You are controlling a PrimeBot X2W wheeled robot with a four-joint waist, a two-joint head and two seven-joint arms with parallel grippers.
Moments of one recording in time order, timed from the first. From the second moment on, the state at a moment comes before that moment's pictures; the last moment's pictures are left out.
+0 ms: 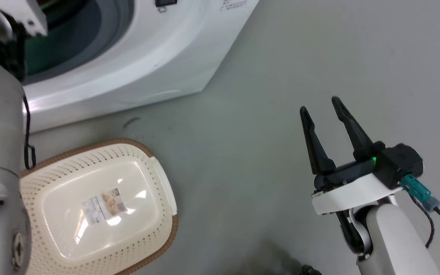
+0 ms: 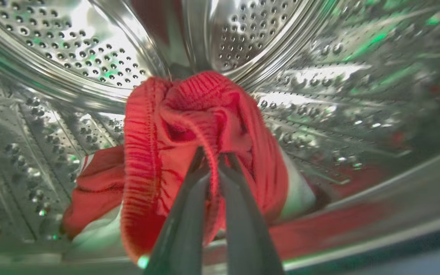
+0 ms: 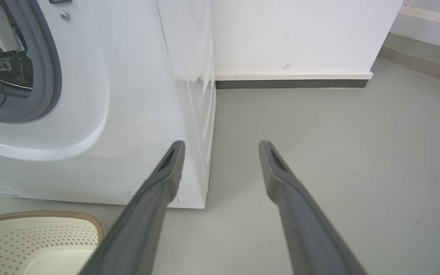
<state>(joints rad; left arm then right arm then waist) -1.30 0.34 -0.05 1.14 -0.16 -0.06 -0.19 -0.32 -0.05 0.21 0.14 0.17 0.13 -0.26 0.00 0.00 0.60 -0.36</state>
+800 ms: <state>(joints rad) -0.59 0.15 0.04 0.56 -0.19 -0.06 -0.26 -0.12 -0.05 0.09 0.21 0.10 0.13 -0.24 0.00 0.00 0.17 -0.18</state>
